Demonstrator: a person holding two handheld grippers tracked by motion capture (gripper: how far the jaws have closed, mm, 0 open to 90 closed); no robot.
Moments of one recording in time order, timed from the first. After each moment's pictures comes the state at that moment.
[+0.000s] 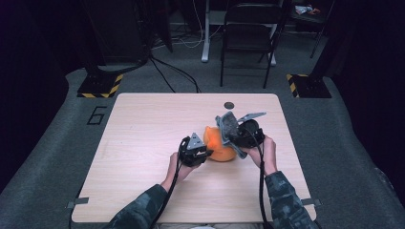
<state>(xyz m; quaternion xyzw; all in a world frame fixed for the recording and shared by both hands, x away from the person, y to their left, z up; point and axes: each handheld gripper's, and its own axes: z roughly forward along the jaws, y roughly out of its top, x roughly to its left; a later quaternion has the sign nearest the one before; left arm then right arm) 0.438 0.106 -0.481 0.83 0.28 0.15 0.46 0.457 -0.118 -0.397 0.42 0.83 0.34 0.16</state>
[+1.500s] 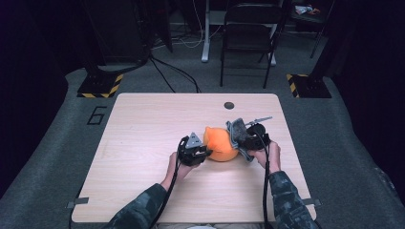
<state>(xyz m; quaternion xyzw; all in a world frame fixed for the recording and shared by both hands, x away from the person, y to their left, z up) 0.445 0.111 -0.487 0.82 0.29 0.14 0.47 0.486 -0.159 -0.451 0.48 0.81 0.31 0.11</state>
